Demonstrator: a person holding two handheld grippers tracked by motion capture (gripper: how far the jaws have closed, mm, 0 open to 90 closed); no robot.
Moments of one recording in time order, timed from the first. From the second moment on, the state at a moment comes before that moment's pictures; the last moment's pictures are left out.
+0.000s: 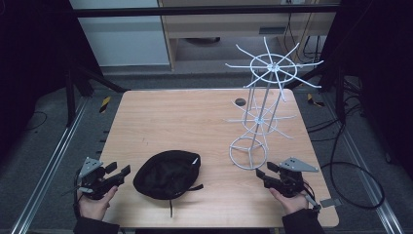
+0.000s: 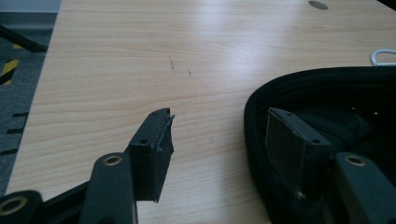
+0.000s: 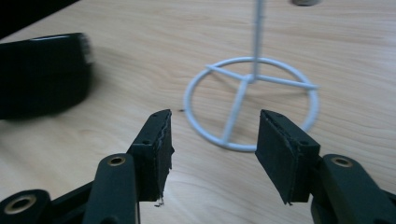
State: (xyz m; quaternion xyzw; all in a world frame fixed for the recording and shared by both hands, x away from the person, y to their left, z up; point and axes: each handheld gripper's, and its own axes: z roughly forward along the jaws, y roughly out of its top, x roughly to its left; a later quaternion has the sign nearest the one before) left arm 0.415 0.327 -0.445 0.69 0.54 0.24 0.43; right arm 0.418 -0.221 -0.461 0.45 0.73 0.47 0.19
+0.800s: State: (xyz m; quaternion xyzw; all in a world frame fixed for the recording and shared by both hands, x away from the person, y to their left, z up) left arm 0.412 0.302 -0.452 0.73 0.52 0.21 0.40; right arm 0.431 -0.107 -0.441 0.36 0.78 0.49 0.15
